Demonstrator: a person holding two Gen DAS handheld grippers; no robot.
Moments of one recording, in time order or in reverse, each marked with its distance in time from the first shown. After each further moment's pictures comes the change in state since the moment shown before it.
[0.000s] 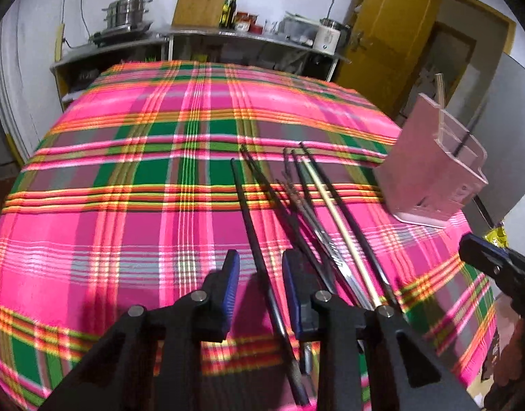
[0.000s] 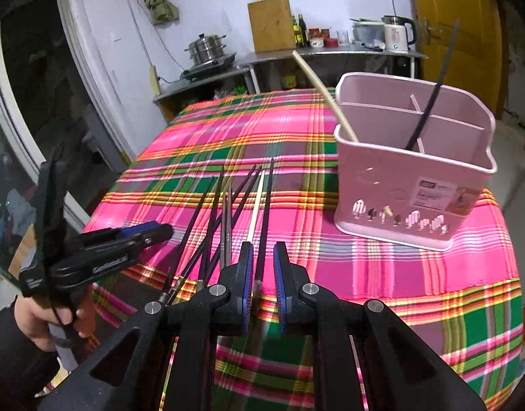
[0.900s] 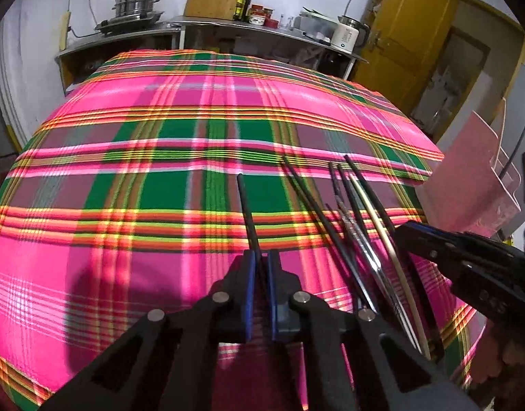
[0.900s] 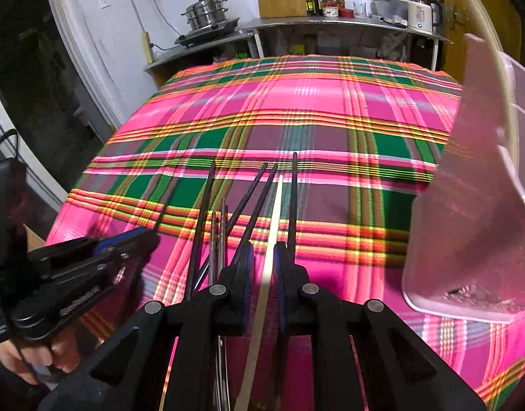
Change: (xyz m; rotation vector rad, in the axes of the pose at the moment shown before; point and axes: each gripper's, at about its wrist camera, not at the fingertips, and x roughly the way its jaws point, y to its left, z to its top) left arm 0.032 0.034 0.019 -0.041 0.010 0.020; right arm 0.121 0.015 0.046 -0.033 0.135 -0.017
